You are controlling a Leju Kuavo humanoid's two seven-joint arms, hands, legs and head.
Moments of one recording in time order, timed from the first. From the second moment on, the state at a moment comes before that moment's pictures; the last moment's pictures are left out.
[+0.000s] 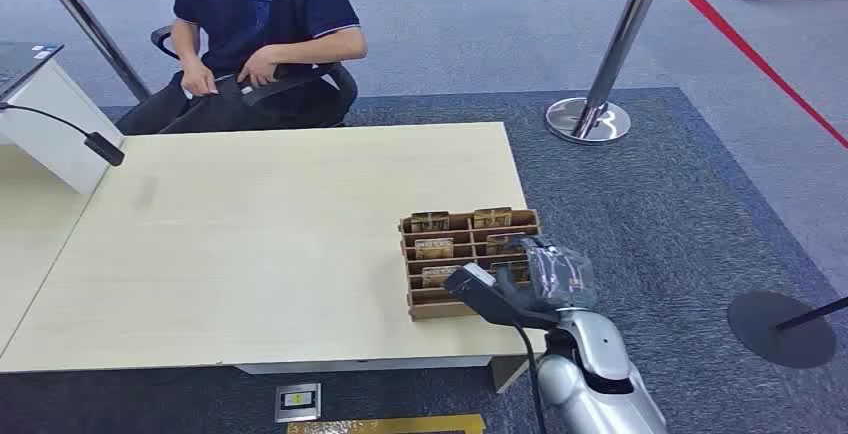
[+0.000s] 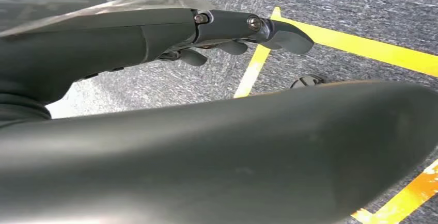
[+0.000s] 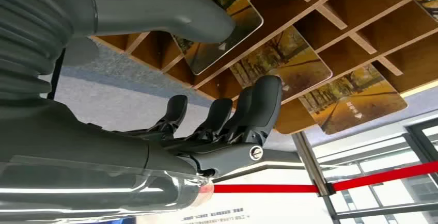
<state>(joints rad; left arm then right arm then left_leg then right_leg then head) -0.10 -0.20 1.26 -0.22 -0.95 0.14 -0.09 -0.13 0.10 0.19 -1.10 1.24 -0.27 -0.13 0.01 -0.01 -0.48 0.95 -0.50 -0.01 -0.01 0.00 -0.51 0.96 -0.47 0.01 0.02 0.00</state>
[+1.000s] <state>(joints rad) -0.10 -0.20 1.26 -0.22 -0.95 0.14 -0.09 -0.16 0.09 0.20 -1.03 1.22 -0.32 -0.12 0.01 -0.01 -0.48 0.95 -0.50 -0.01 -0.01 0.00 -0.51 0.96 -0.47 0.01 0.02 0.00</state>
